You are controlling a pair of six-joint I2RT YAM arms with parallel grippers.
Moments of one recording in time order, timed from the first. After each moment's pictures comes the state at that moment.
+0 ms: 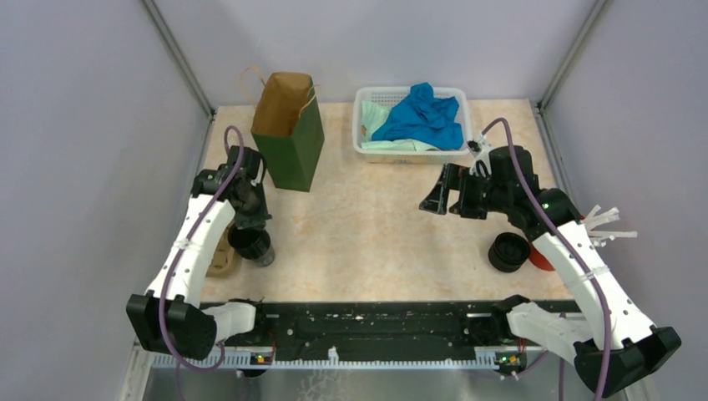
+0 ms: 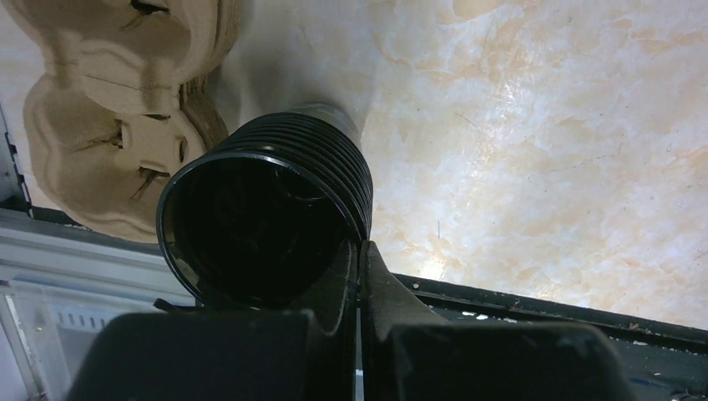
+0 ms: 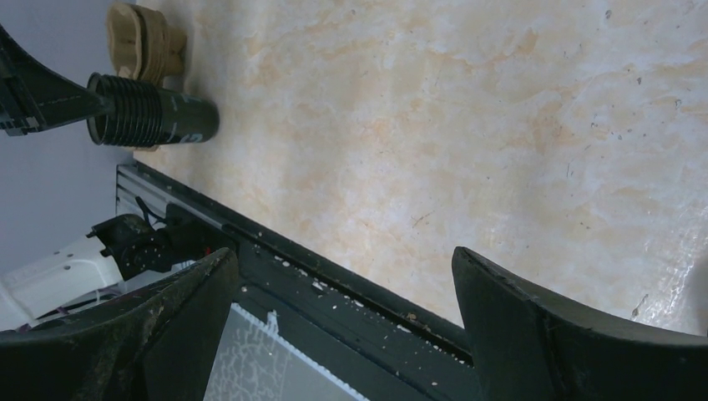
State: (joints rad) left arm -0.15 1.21 1.19 -1.20 -0.13 -0.39; right arm 0.40 0.99 1.13 -0.84 -0.32 0.52
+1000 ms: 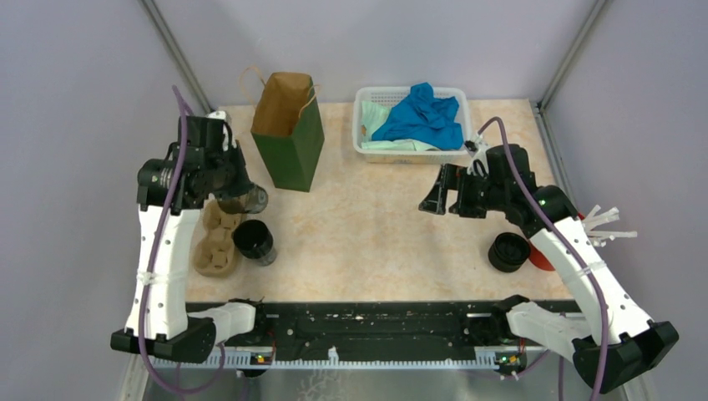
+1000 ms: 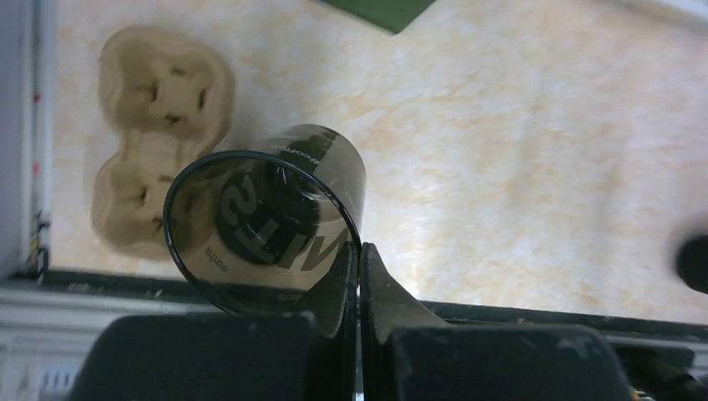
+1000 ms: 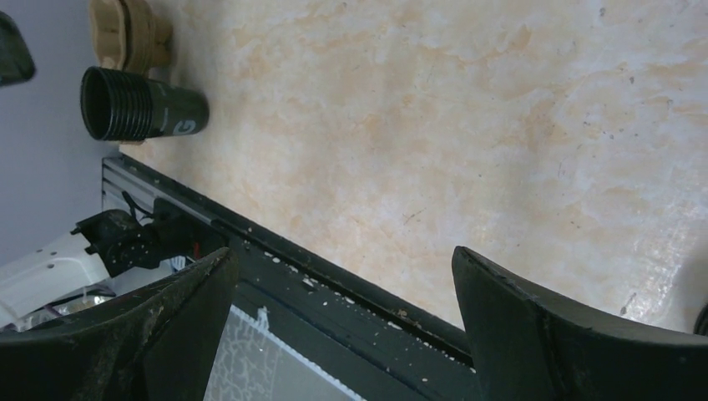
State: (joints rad) left arm -0.16 1.20 1.71 -1.41 -0.10 -0.40; right arm 0.40 1.01 1.14 -0.84 -0.33 0.50
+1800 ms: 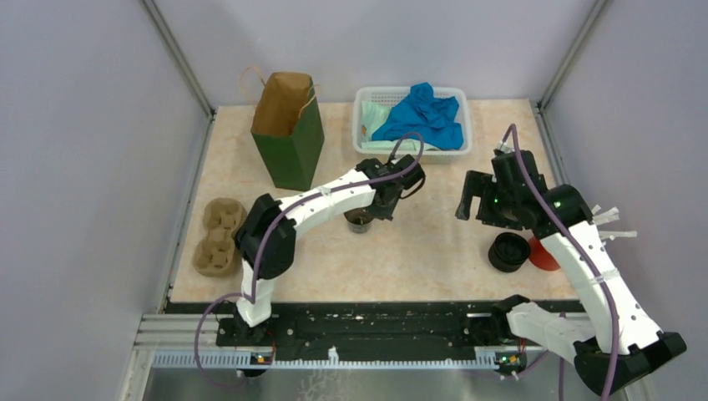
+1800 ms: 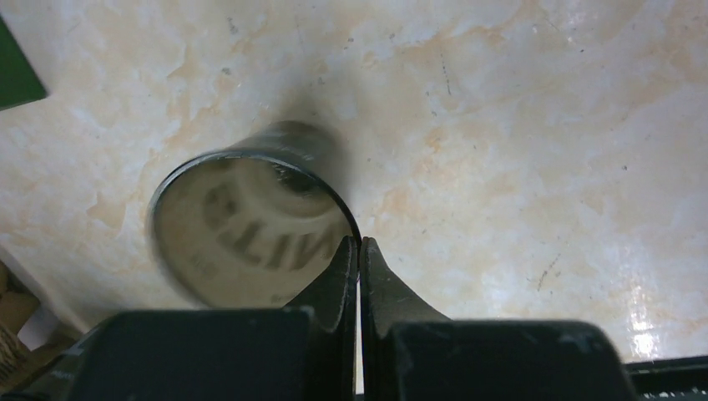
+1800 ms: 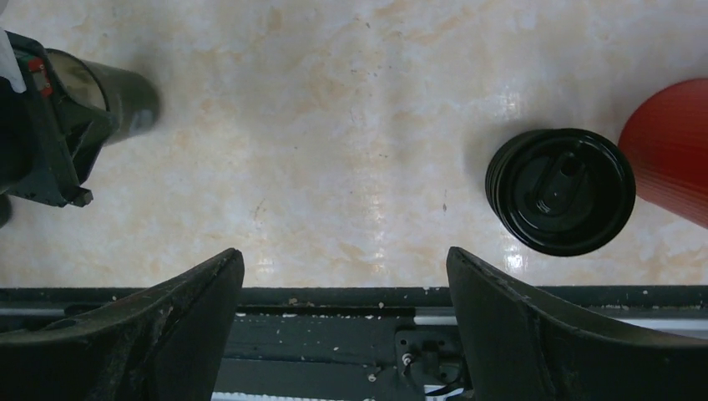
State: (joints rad) left arm -0.93 1.95 1.73 -1.02 -0.34 -0.46; right arm 0.41 0.99 1.24 -1.16 0.13 0.51
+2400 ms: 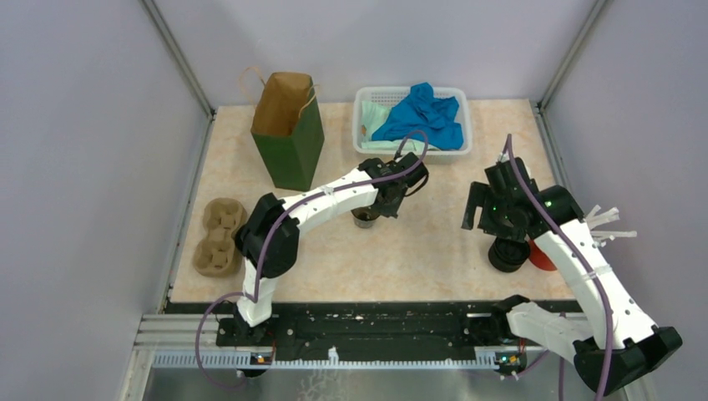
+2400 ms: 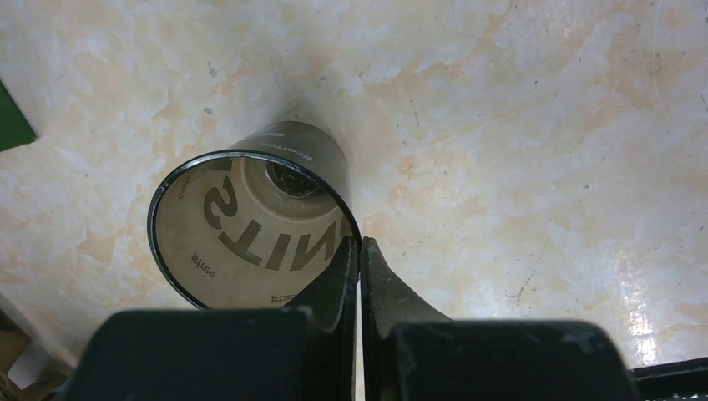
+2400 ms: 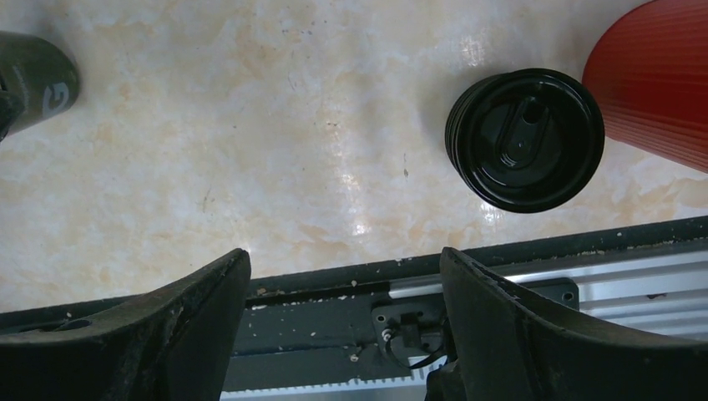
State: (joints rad) left arm -0.93 2.01 1.76 -0.95 -0.33 -0.41; right arm 0.41 1.00 1.18 -1.25 0.21 0.59
